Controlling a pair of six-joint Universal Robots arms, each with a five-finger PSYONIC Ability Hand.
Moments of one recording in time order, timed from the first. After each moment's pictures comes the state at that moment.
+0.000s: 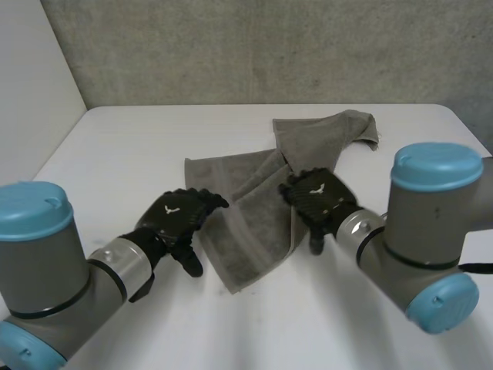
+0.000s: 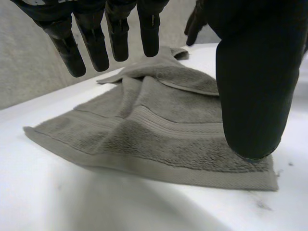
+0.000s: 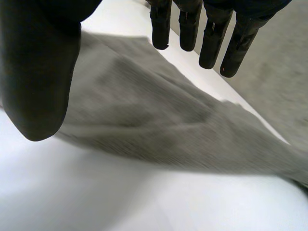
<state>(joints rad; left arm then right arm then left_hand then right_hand) 4.27 -1.85 -1.82 3.34 -1.30 3.23 2.10 -1.09 1.47 -0.03 1.41 2.67 0.30 0.30 0.30 0.30 0.13 0.24 0.27 0.26 0.27 0.07</state>
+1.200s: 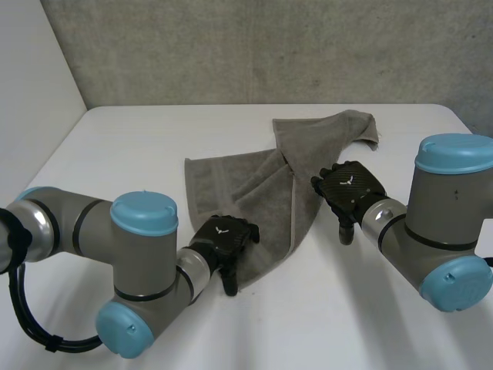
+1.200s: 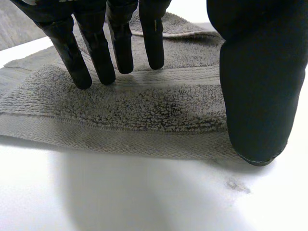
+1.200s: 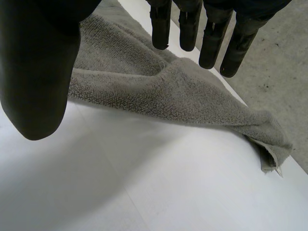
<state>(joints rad) 4.07 -2.25 -1.47 3.25 -1.46 3.24 2.00 -1.05 1.45 -0.03 1.44 2.59 0.43 0.43 0.43 0.43 0.25 0.24 0.27 0.26 0.27 0.07</state>
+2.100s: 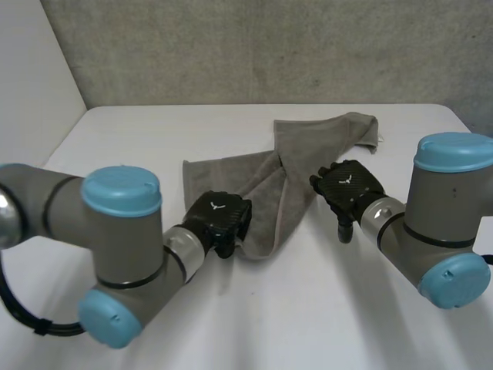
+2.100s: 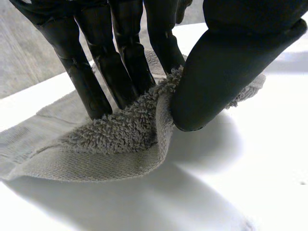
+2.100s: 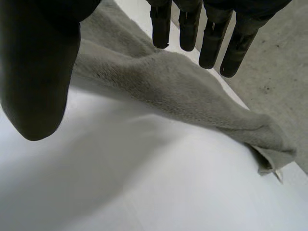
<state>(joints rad) 4.07 -2.11 -1.48 3.21 -1.47 3.26 1.99 -1.04 1.43 -0.03 1.43 2.59 1.16 1.21 1.20 1.21 0.96 0.23 0.27 0.26 0.27 0.07</state>
